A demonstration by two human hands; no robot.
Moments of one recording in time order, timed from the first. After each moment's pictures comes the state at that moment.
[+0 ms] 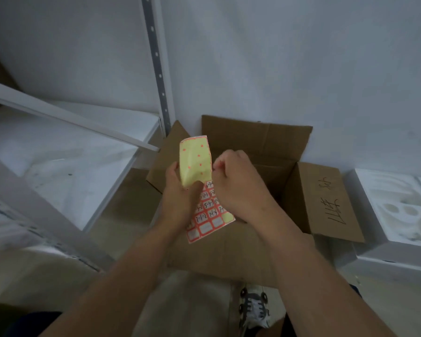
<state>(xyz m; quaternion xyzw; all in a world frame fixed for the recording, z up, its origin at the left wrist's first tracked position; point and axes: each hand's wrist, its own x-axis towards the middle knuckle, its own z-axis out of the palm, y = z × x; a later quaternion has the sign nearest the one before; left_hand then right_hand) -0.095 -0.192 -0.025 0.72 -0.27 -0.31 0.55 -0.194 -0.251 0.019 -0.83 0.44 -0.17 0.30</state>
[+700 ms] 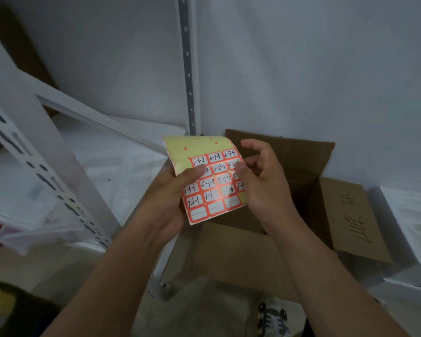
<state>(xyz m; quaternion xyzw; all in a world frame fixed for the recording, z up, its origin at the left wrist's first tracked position) -0.054 -0.140 0.028 0.56 -0.18 -0.45 0.67 -0.182 -0.234 0.032 -0.71 0.36 -0.37 0.48</state>
